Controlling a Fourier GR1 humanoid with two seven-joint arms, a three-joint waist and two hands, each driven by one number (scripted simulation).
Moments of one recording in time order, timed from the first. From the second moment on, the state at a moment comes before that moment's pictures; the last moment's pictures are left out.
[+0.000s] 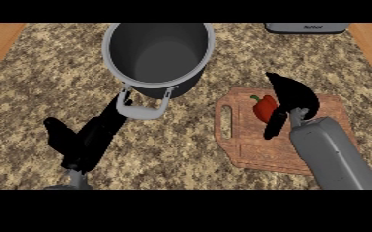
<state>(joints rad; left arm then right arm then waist) 0.01 0.03 -0.05 -1.67 0.16 -0.20 0.34 -0.45 -0.31 0.25 -1.39 0.65 0.45 0.81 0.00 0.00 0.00</state>
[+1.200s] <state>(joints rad) 0.00 0.03 -0.05 -1.68 0.16 -0.19 0.36 -0.35 -0.15 0.26 -1.42 0.81 0.40 0.61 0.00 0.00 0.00</state>
